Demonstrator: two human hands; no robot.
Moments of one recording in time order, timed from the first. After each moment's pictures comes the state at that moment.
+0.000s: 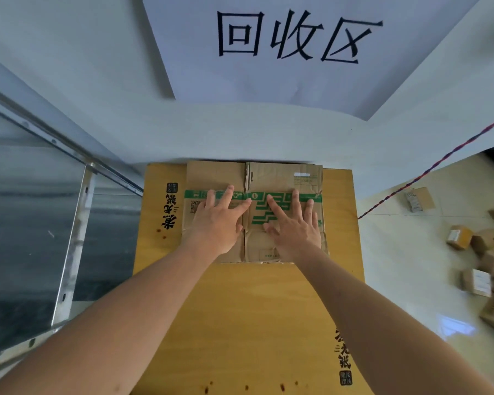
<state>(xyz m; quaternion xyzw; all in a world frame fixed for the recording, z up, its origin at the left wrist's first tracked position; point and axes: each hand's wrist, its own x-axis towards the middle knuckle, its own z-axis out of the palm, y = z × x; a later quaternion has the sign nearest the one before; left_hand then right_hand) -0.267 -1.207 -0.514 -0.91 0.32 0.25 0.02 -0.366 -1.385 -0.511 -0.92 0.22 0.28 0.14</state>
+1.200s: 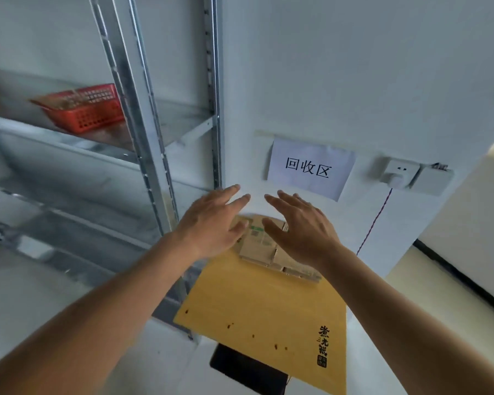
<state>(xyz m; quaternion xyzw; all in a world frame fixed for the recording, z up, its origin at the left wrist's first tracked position) -0.596 -1.030 -0.117 -0.96 0.25 -0.08 -0.08 -0.630 -1.251 -0.114 -0.98 -0.11 -0.08 0.14</state>
